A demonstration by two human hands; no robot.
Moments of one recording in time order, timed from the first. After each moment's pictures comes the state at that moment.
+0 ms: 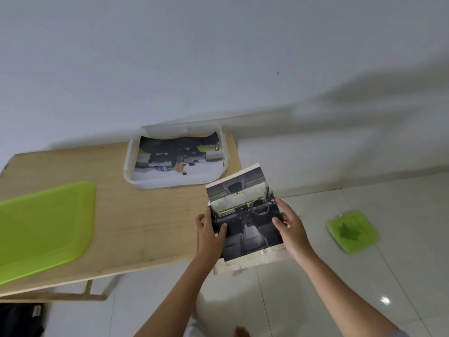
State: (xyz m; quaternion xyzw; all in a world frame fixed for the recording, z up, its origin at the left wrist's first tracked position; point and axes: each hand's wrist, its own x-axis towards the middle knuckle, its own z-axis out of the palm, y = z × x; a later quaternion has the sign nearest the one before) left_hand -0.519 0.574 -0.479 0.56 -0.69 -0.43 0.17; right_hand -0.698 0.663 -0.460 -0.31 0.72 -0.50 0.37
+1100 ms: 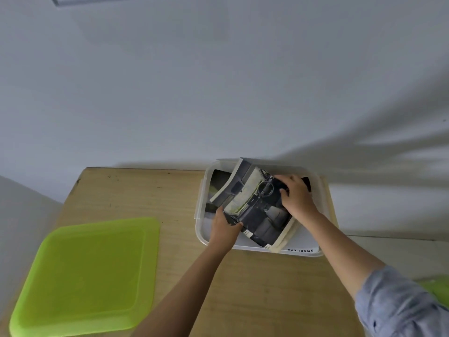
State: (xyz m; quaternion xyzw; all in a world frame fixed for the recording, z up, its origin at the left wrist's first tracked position) left_hand -0.455 0.313 -0.473 0.66 -0.52 -0.51 0.16; right_hand -0.658 0.299 -0.470 -0.57 0.75 -0.24 0.24
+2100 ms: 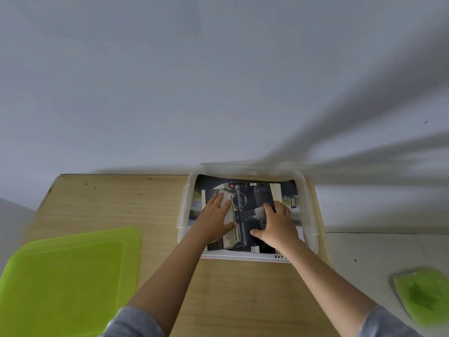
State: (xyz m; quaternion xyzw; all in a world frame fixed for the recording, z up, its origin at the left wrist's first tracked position) left_hand -0.462 0.261 -0.489 0.47 -0.84 -0.26 -0.10; right_hand -0.631 0.336 -0.483 -0.53 0.80 -0.01 0.27
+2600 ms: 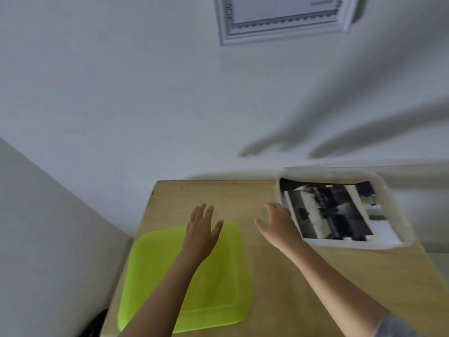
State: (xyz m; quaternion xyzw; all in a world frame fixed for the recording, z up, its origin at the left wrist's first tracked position) left_hand -0.179 0.271 -0.446 0.58 -0.78 -0.21 0.11; right_hand -0.378 0.318 -0.424 -0.56 0.77 -0.16 0.25
